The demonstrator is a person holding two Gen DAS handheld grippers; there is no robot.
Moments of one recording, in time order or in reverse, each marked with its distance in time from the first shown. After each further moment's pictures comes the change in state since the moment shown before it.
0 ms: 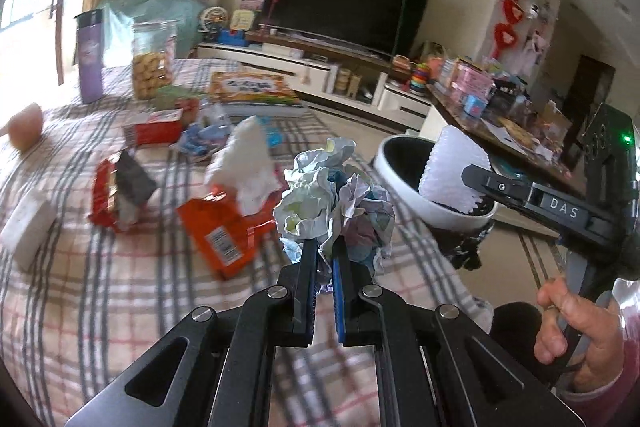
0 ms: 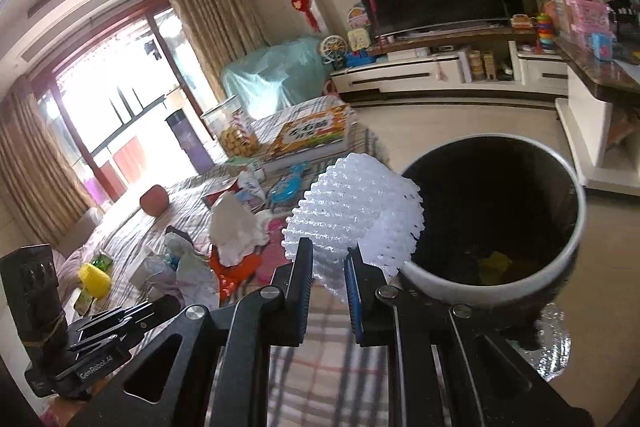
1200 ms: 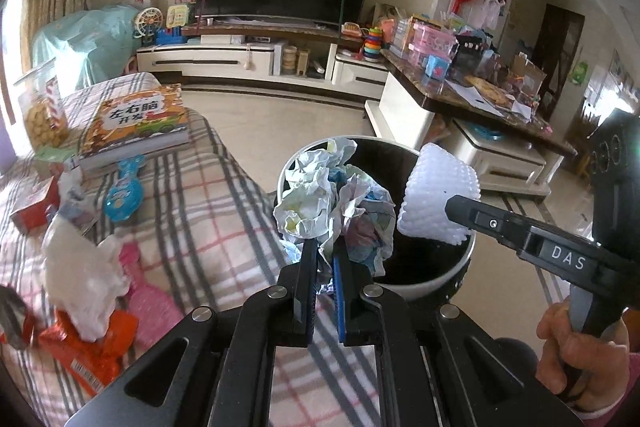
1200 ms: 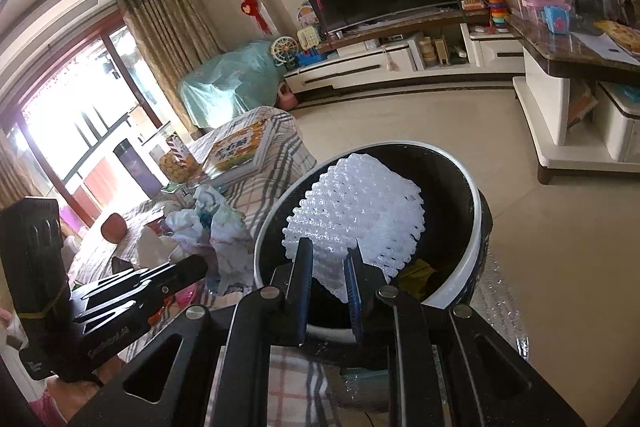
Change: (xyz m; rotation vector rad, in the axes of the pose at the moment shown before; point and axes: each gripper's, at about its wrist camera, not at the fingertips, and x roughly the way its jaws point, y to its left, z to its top) left arm 0.137 -0.086 0.071 0.151 0.095 -0.071; right arm -0.001 -0.096 0.025 0.103 0.032 -0.091
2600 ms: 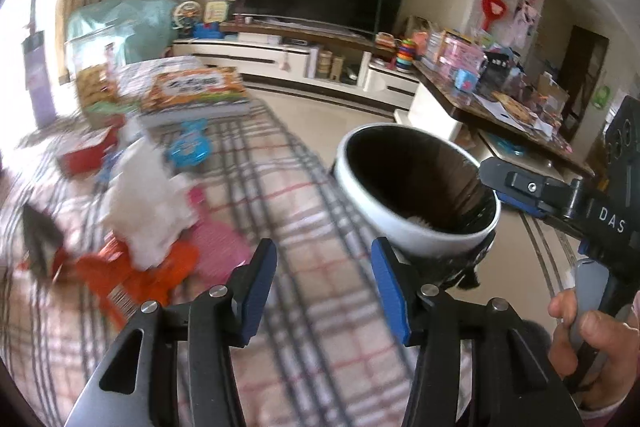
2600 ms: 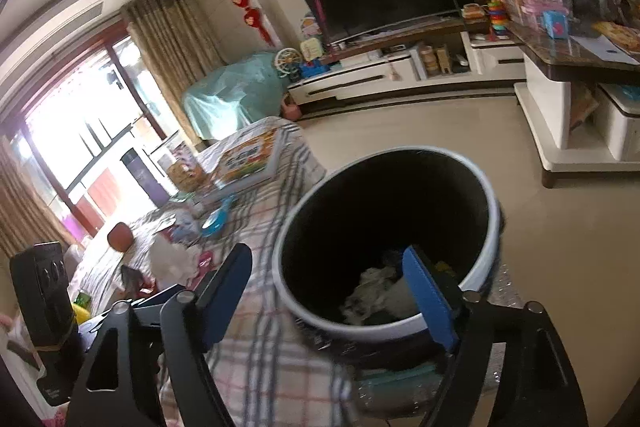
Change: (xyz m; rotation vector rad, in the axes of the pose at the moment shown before) left arm -0.061 0.030 -0.057 -0.085 -0.041 0.071; right arm -0.007 0.033 -0.013 -0.003 -0.050 0.023
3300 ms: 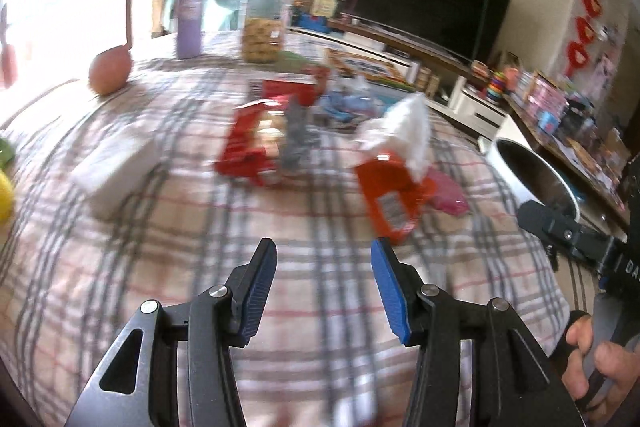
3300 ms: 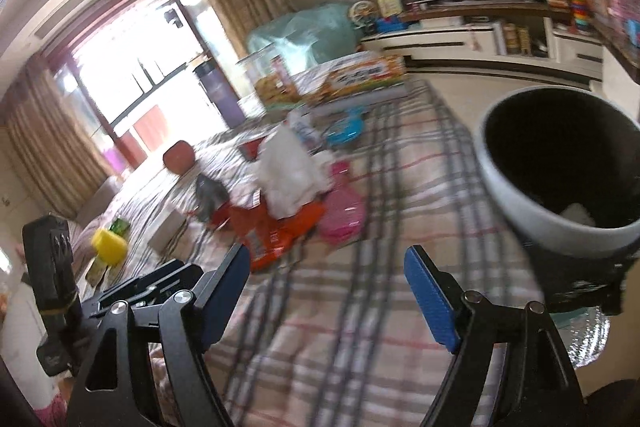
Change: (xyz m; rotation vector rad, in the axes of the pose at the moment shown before) left arm -0.107 0.113 -0.071 -0.217 -0.025 0.206; right arm 0.048 0.128 -0.070 -0.161 0.163 0.178
